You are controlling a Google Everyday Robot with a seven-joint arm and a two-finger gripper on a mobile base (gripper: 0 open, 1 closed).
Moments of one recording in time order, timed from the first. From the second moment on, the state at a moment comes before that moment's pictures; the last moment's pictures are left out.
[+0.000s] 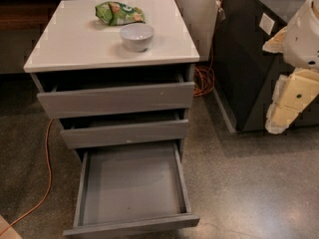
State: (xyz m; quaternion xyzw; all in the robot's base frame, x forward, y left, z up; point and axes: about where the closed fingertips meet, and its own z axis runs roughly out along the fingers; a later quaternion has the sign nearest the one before) arm 0.438 -0.217 0.976 -0.60 0.78 -0.03 0.16
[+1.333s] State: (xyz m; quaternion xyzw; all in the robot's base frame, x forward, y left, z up) arm 0.441 -0.193 0.880 -0.66 0.73 0.04 0.16
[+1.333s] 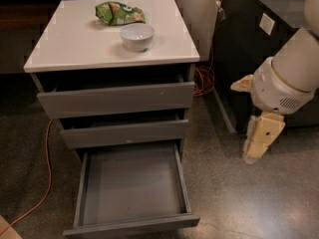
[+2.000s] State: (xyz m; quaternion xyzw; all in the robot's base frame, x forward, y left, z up) arm 0.447 -0.169 0.831 -0.68 0.72 0.05 0.14
